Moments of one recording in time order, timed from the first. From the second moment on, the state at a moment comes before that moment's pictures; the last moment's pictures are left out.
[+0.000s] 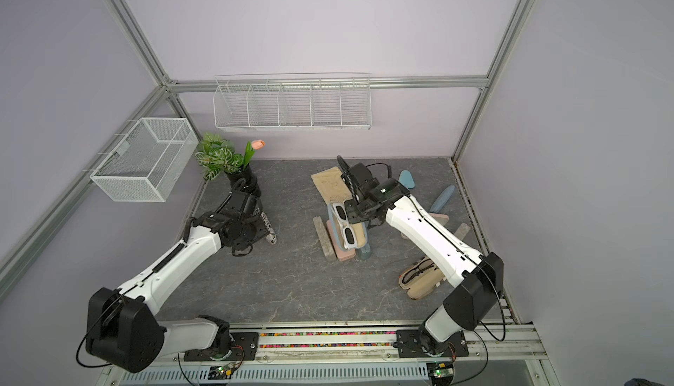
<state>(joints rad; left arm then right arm) -0.38 1.26 0.96 -0.81 -0.12 -0.86 0.75 1.57 1.57 -1.09 0.18 0.38</state>
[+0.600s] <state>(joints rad) -0.39 1.00 0.61 -0.84 -0.08 -0.95 1.10 1.87 1.52 -0.95 0.17 0.63</state>
